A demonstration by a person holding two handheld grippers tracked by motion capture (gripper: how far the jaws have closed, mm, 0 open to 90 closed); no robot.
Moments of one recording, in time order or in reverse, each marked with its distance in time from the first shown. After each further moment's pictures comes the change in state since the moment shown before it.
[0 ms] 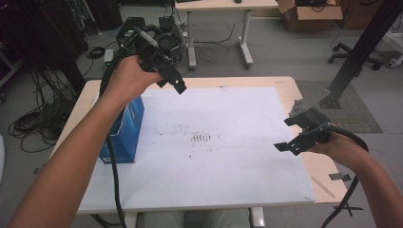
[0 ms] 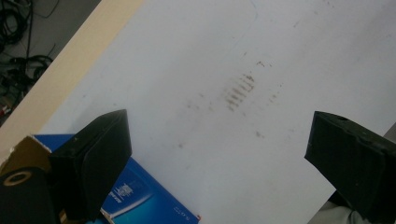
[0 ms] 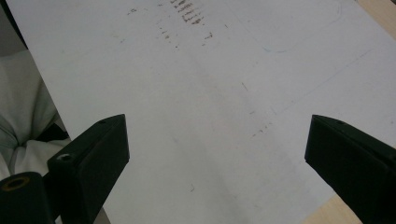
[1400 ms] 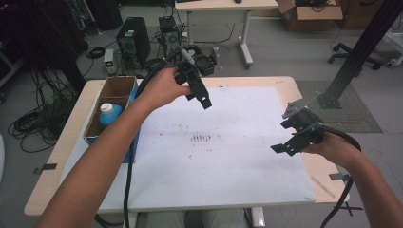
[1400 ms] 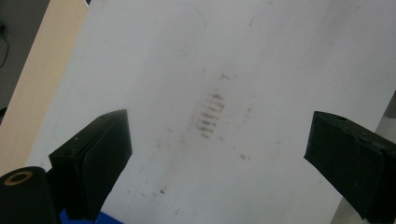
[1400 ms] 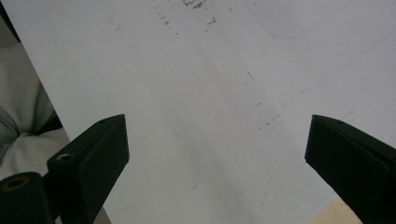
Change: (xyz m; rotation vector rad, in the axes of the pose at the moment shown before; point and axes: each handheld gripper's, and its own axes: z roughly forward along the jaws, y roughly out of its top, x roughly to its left) left arm -0.036 0.041 0.063 0.026 -0.106 0.249; right arm -0.003 0.001 0.016 0.057 0.017 0.011
